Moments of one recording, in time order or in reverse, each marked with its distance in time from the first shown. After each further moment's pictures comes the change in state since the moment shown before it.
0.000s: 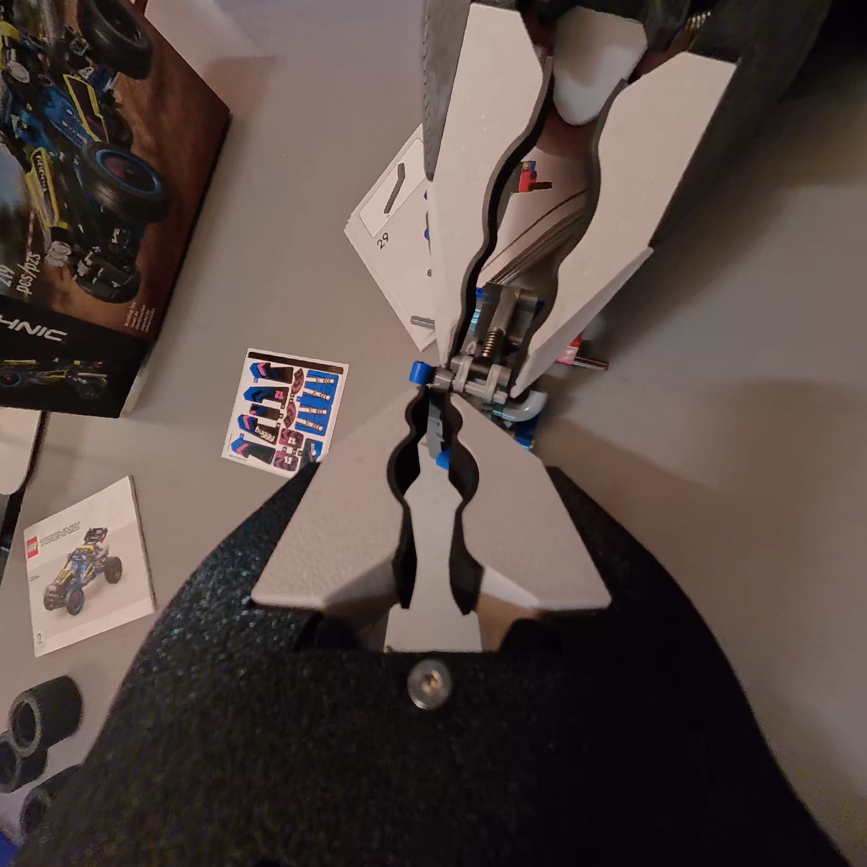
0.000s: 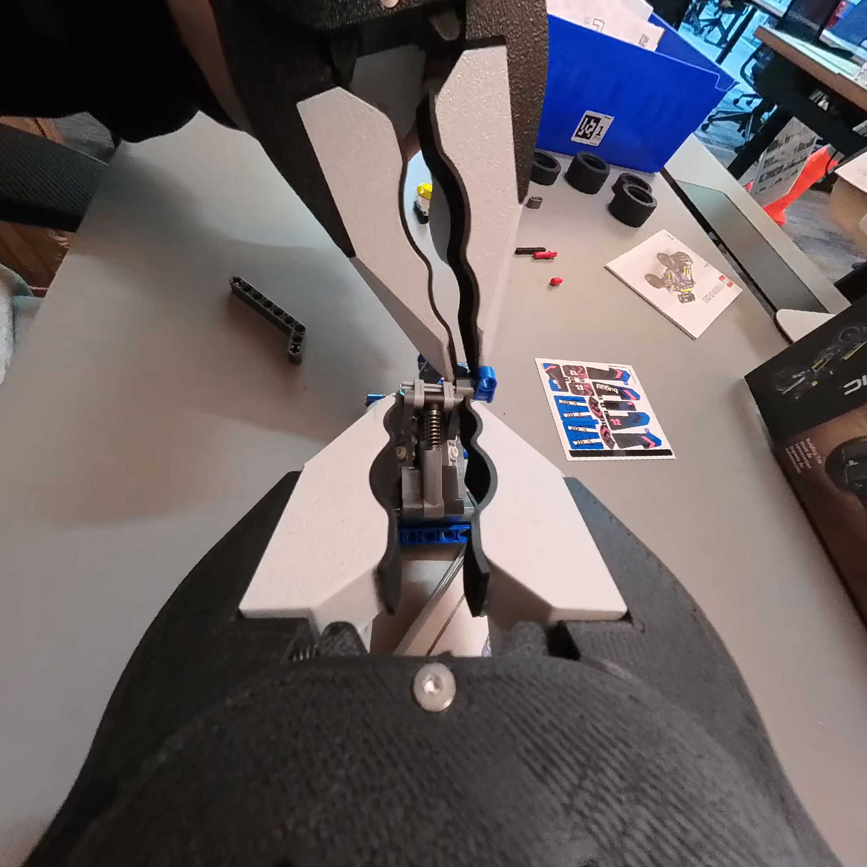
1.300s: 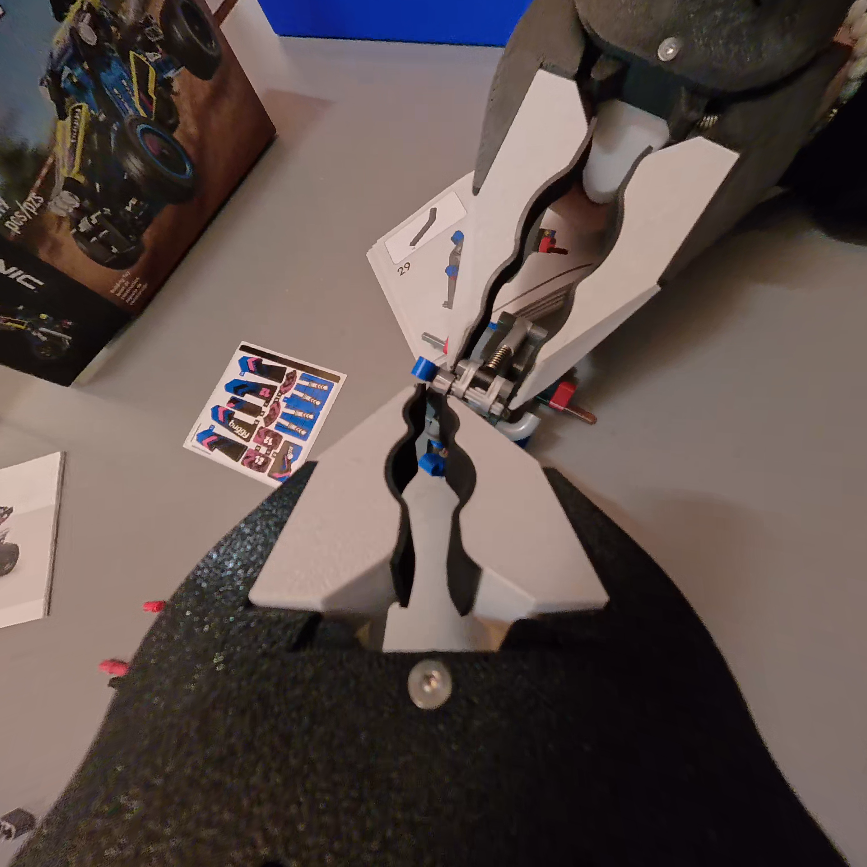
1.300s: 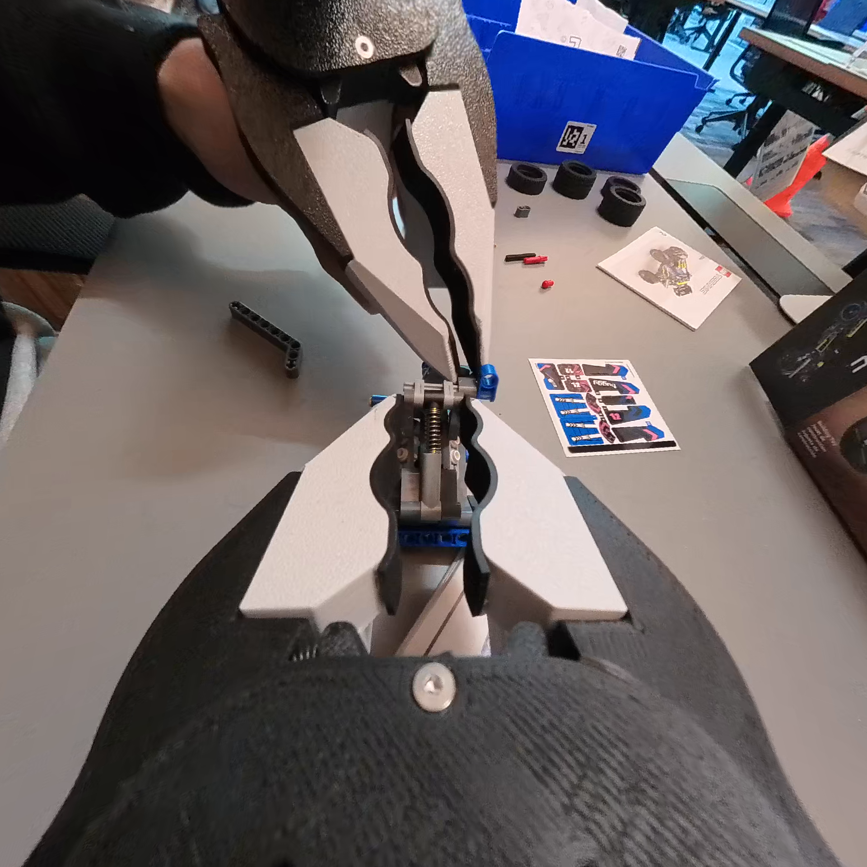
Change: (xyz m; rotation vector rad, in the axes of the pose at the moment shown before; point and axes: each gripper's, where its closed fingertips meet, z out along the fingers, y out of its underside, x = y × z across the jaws) left arm -0.004 -0.005 0.002 0.151 0.006 -0.210; right arm 0.006 -0.001 -0.003 0.046 -0.003 0.075
